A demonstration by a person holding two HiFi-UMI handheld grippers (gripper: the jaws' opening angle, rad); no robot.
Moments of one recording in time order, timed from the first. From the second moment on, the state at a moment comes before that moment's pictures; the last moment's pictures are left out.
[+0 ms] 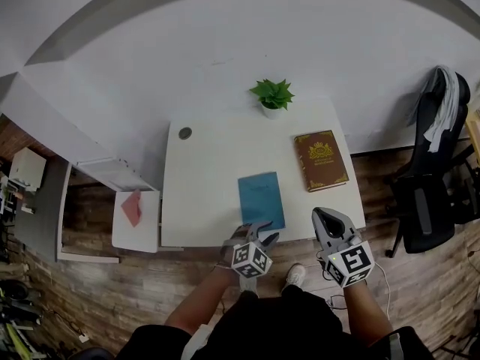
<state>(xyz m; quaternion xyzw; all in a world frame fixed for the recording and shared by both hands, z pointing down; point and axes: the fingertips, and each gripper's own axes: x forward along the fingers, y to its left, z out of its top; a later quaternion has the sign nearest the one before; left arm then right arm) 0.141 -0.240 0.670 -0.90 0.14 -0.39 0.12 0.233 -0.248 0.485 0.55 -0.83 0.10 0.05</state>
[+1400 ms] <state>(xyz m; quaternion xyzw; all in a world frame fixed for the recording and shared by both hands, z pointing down) 0.140 -0.252 0.679 -0.91 0.19 -0.36 0.09 0.235 -0.247 0.501 0.52 -0.84 0.17 0.00</state>
